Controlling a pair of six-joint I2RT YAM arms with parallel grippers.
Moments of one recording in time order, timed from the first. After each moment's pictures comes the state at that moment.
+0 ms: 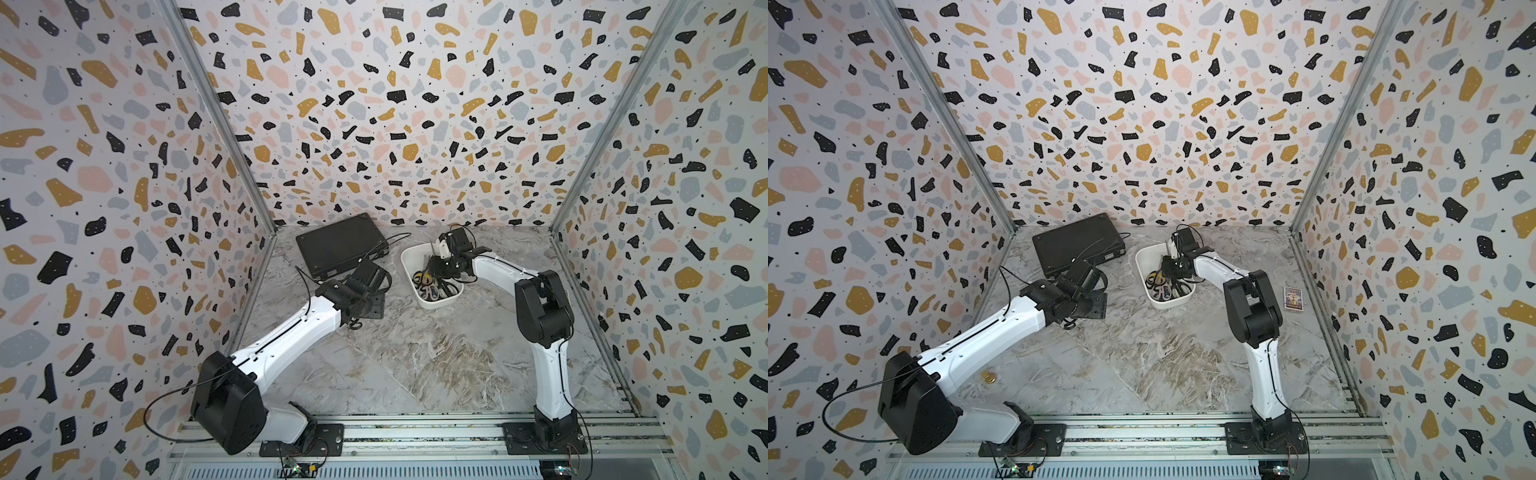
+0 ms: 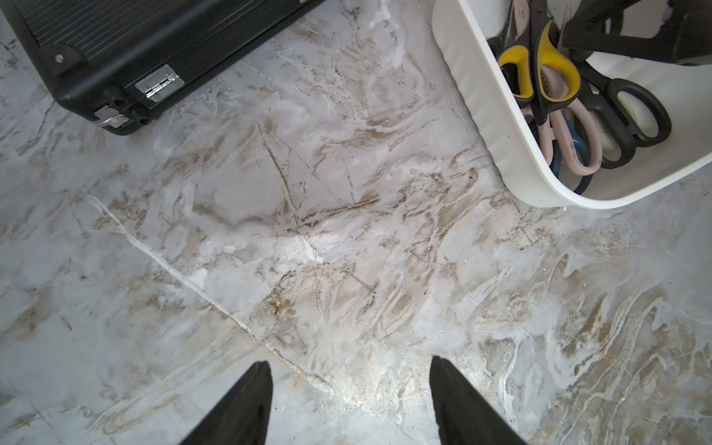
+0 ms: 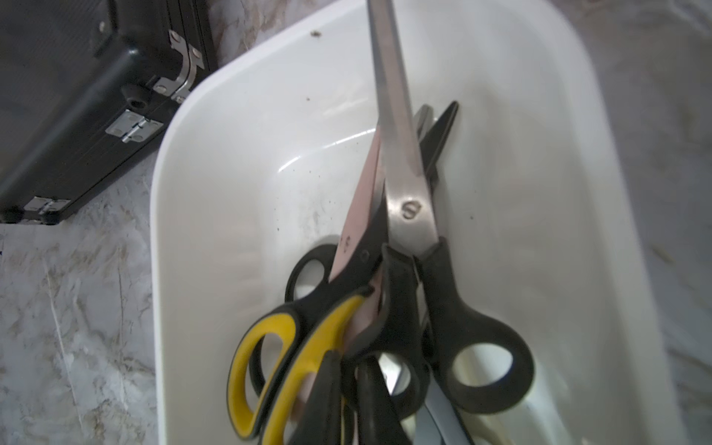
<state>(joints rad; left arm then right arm) -0.60 1.39 1.14 -0.82 -0.23 -0.43 0.44 2.13 1.64 -0.44 -0.26 0.40</state>
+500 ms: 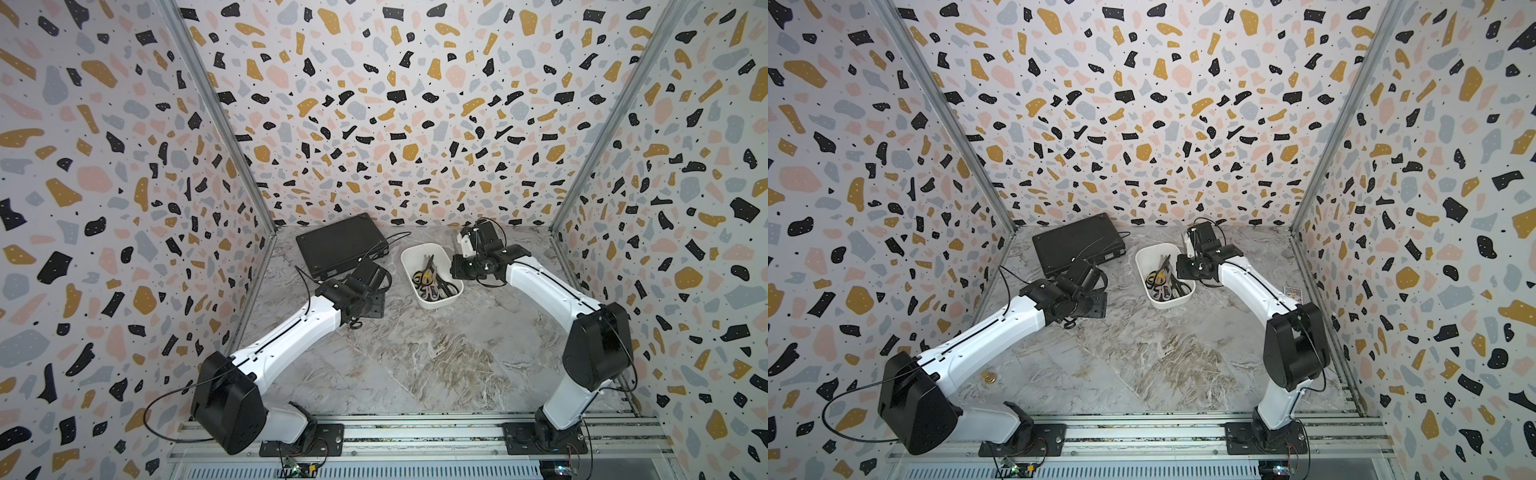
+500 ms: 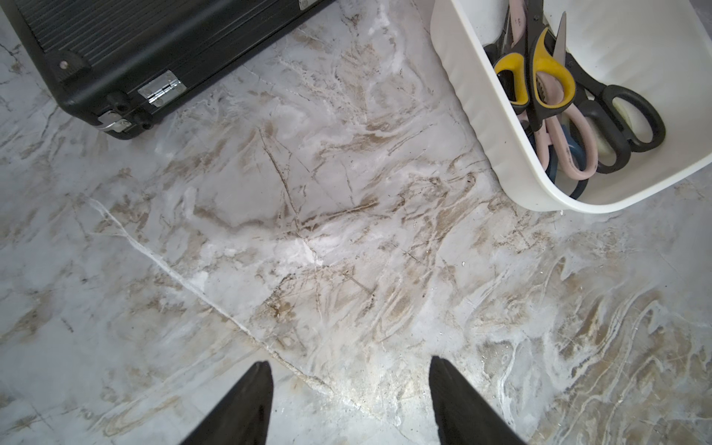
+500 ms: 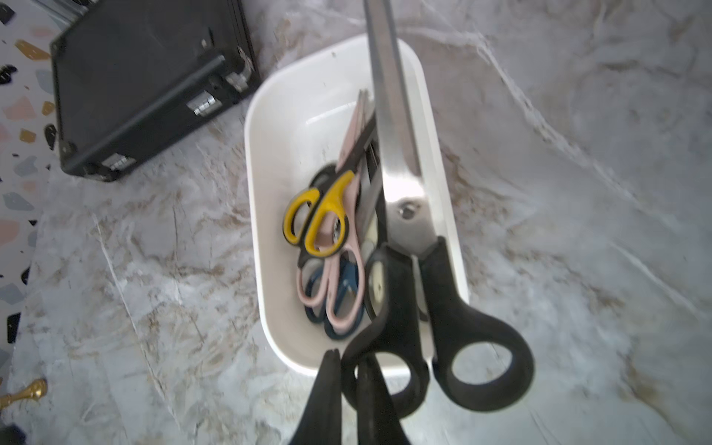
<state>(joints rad) -0.60 1.39 1.14 -0.82 -0.23 -0.43 0.43 1.68 1.40 -0.68 -0.16 0.36</state>
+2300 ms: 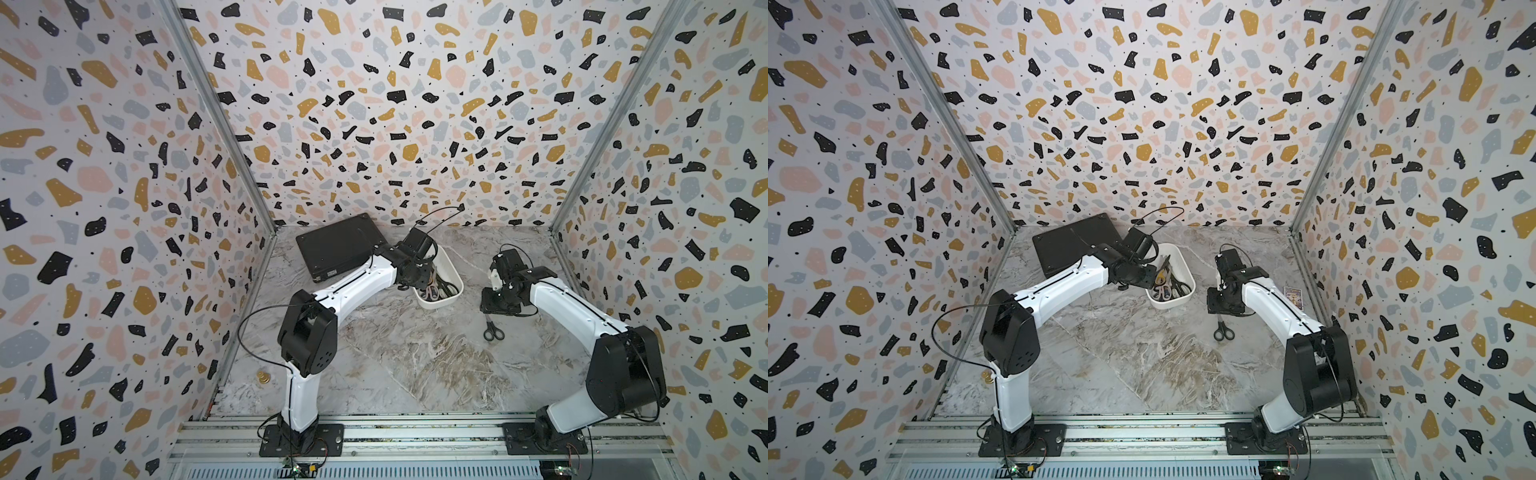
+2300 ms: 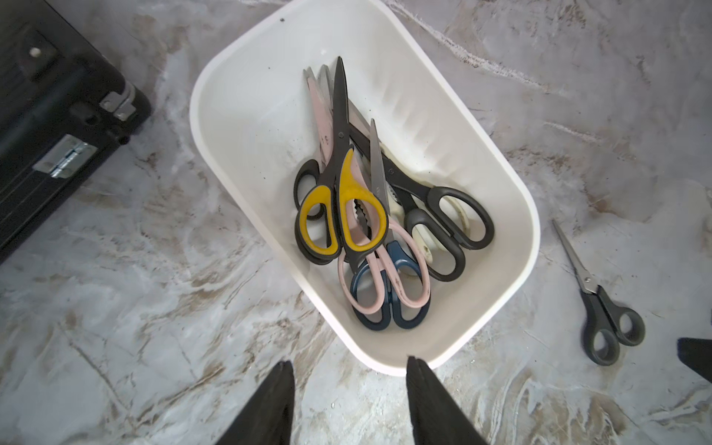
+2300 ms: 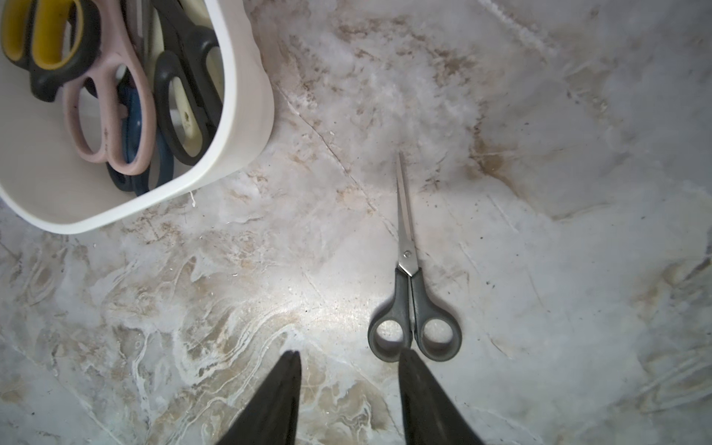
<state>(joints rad) -0.68 1.99 1.74 -0.78 -0.06 -0.30 0.30 1.54 1.15 -0.85 -0.10 0.30</state>
